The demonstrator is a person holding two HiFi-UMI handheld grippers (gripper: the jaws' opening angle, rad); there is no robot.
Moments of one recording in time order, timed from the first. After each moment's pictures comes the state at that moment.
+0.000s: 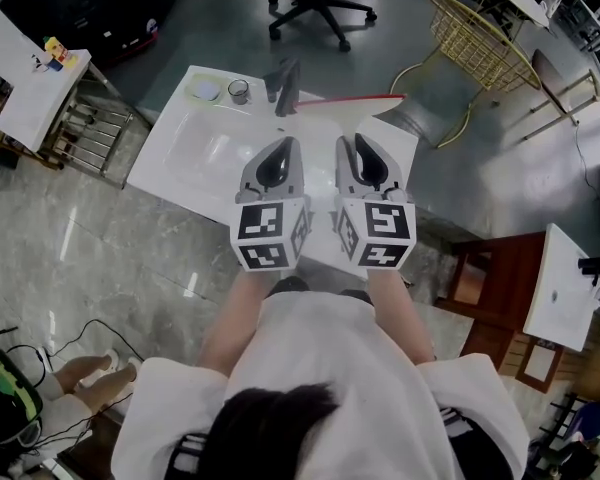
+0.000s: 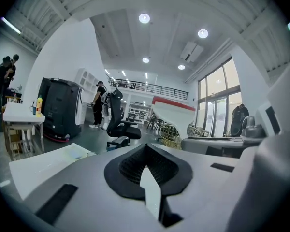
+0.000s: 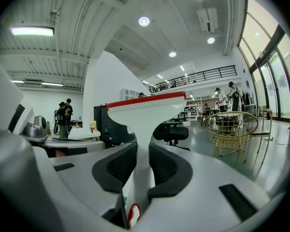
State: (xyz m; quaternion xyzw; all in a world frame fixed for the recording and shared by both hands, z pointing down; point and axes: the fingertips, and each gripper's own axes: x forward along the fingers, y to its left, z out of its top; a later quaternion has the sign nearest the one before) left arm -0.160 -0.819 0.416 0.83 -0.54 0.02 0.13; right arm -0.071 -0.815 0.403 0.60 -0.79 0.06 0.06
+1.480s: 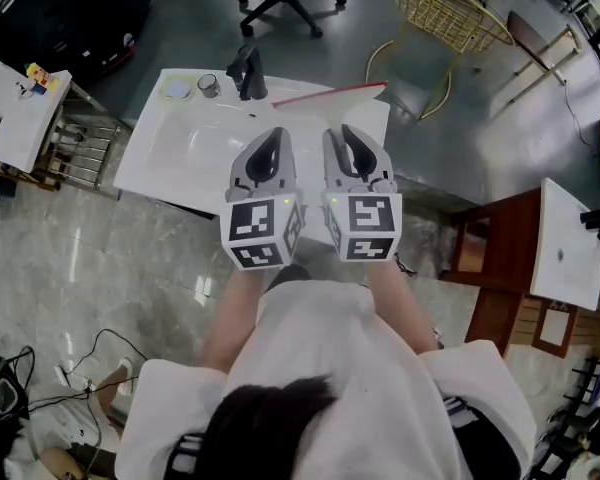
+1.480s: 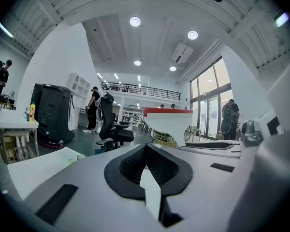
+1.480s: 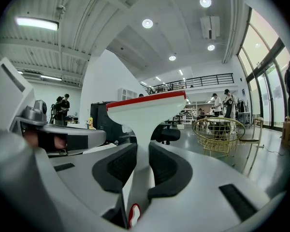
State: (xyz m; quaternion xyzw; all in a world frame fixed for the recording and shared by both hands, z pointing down) left arm -0.115 -0.771 0.395 0.85 -0.51 0.02 0.10; right arm -0.034 -0.761 0.399 0.62 -0.78 0.04 0.07
